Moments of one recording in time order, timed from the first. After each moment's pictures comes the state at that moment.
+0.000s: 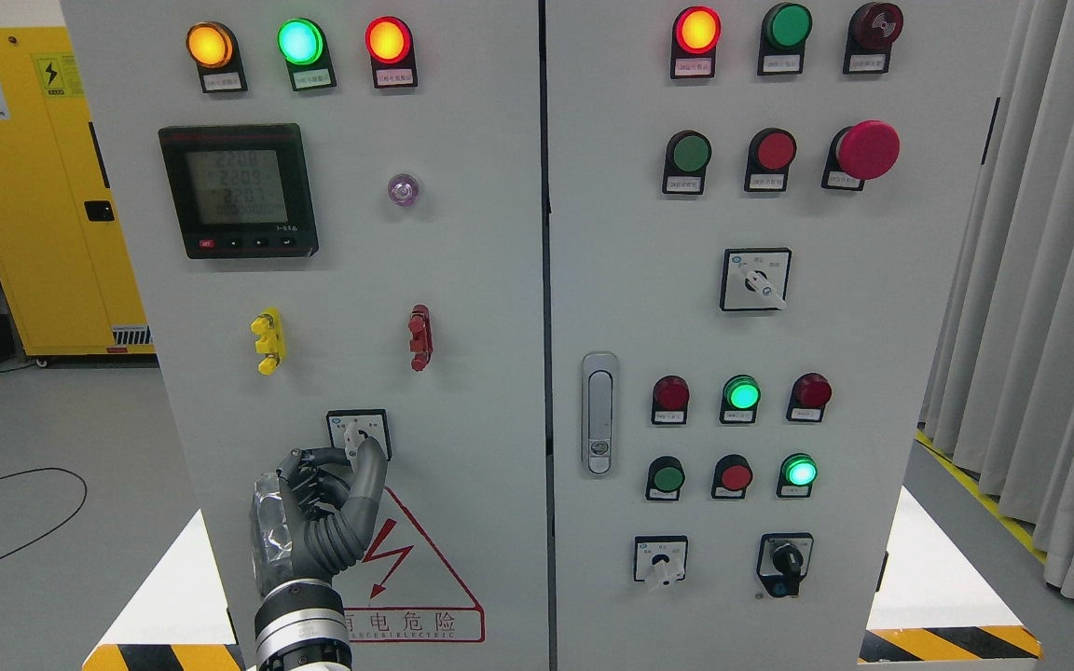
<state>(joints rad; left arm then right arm) -0.42 -0.15 -0.11 -1.88 -0.20 0.56 0.44 0.05 0.13 -0.10 -0.15 0.10 0.05 0.00</state>
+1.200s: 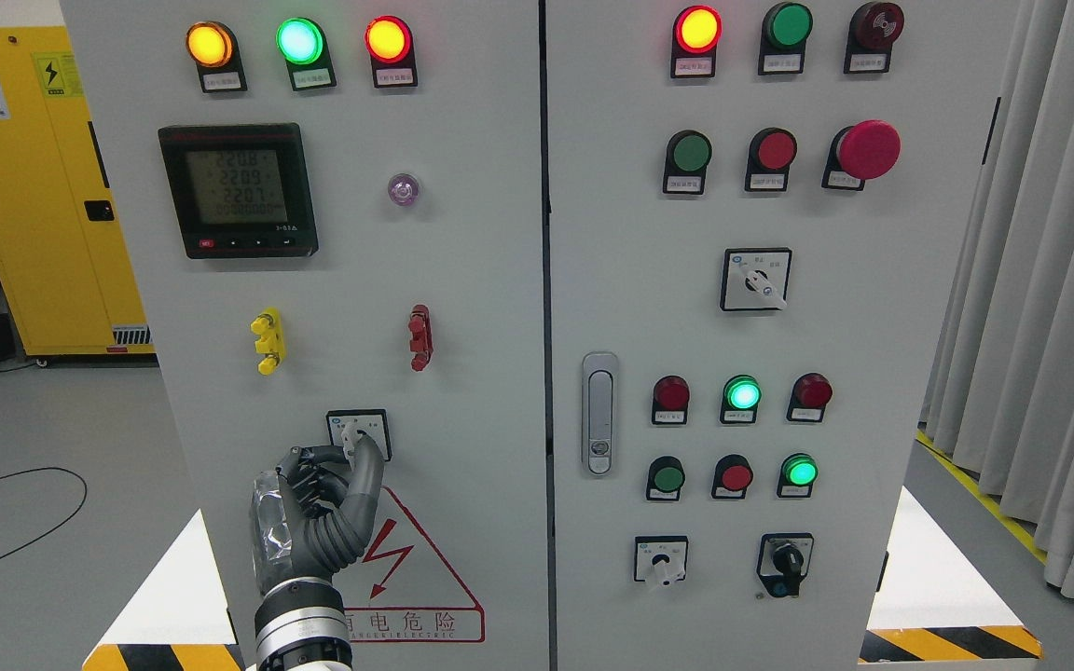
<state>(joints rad) -0.42 -0.15 -0.11 -1.88 -0.19 0.56 0.44 0.05 0.13 -0.10 -0.15 0.10 0.05 0.00</state>
